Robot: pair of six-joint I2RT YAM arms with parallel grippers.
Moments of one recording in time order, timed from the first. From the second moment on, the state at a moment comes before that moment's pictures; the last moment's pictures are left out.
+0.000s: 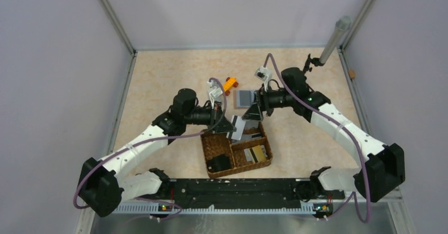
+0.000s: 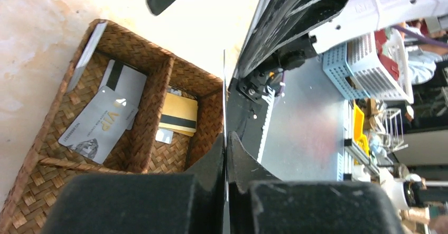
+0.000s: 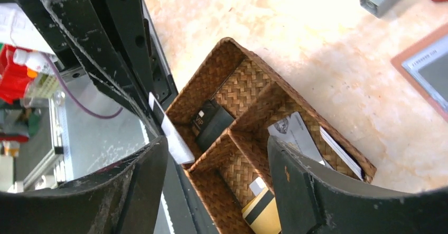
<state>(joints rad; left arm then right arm) -0.61 1.13 0.82 -0.11 0.85 -0.43 0.55 1.29 1.12 -0.47 -0.77 0.12</state>
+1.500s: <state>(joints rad) -0.45 1.97 1.47 -0.20 0.42 -0.64 0.25 1.87 1.25 -0.05 -0.47 0.41</state>
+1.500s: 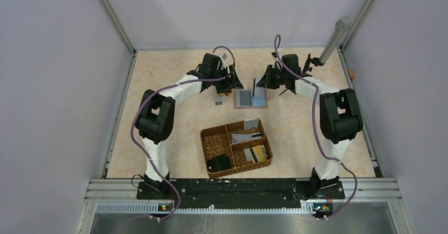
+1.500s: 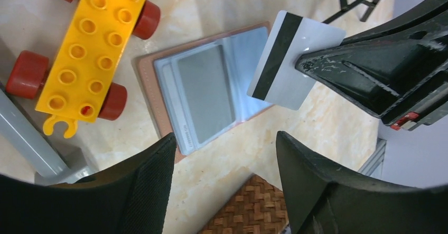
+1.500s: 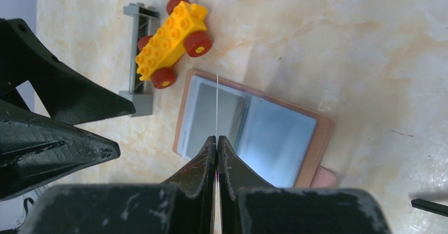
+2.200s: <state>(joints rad) -0.45 2.09 1.55 -0.31 0.38 -0.60 0.23 2.02 1.33 -0.04 -0.53 0.39</state>
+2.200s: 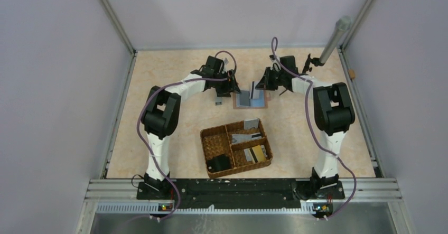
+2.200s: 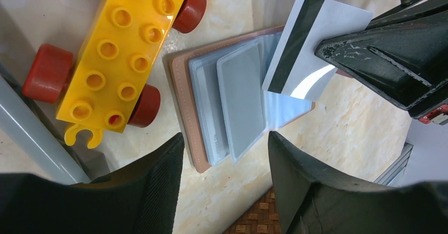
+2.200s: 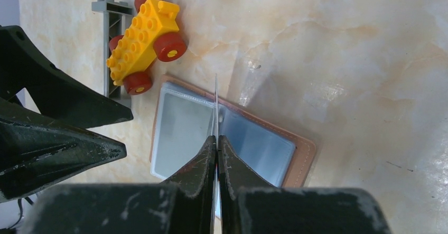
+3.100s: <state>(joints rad) -0.45 2.15 1.55 -0.32 0.35 -0.58 0.22 2.06 1.33 -0.01 -0.60 0.49</state>
